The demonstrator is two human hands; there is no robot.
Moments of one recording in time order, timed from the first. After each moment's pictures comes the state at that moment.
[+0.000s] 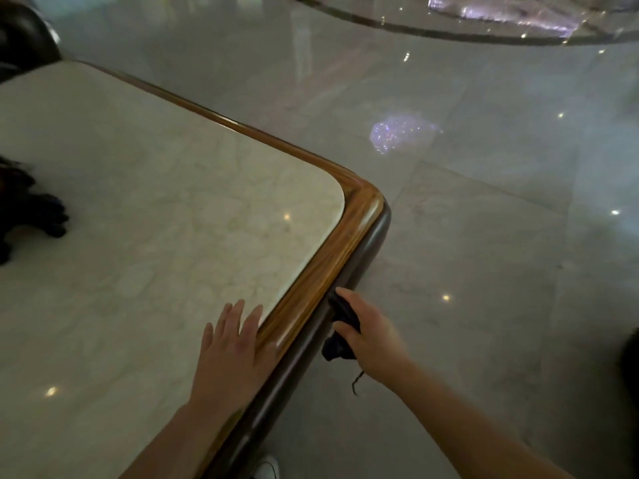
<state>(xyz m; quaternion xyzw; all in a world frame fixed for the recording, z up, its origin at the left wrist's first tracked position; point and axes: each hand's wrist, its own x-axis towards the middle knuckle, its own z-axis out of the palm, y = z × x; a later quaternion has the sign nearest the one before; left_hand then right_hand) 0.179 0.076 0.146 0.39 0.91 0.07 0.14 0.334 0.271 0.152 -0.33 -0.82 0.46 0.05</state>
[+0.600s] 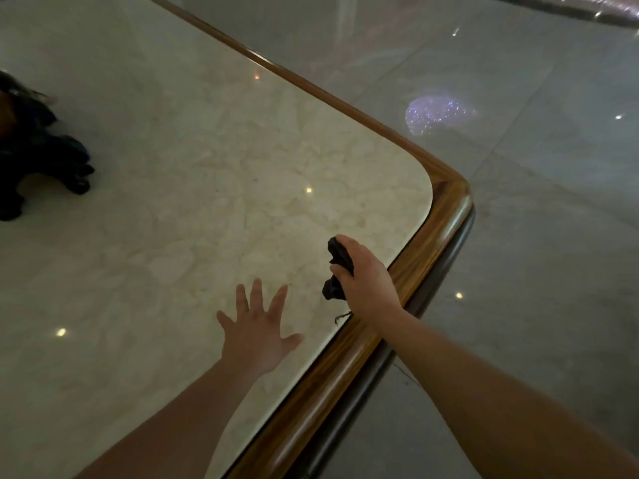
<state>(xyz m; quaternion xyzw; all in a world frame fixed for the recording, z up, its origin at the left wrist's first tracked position) 0.001 0.068 0.001 0.32 0.92 -0.03 0.23 0.083 0.259 0.075 -0.31 -0.86 0.41 0.05</state>
